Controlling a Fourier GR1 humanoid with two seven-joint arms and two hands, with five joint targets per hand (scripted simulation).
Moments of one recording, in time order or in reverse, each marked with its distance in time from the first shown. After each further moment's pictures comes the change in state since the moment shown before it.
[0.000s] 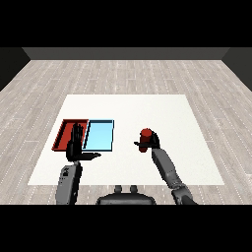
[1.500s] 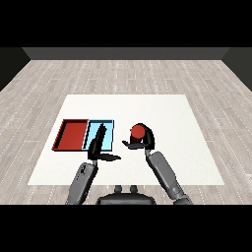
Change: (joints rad) left arm -0.065 -0.038 -0.300 0.052 -0.040 0.149 0.133; right arm 0.148 0.008 0.314 -0.697 0.038 -0.260 0.241
